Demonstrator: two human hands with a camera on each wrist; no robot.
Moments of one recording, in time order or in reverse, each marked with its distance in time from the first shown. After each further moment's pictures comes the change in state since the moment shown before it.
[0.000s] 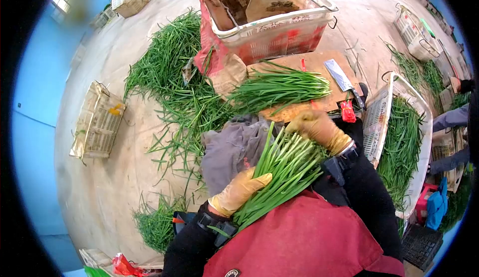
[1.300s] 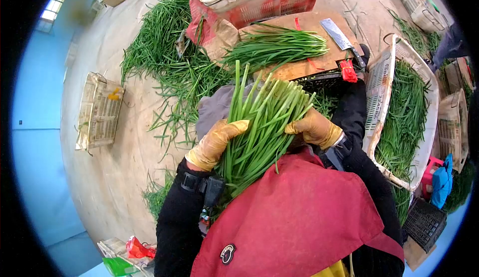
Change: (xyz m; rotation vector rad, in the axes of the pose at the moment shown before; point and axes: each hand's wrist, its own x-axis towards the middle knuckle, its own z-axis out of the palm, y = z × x) left_hand -0.015 0.043 -0.008 0.080 0.146 -0.018; right_hand -0.060 0.035 0.060 0.785 -0.147 0.001
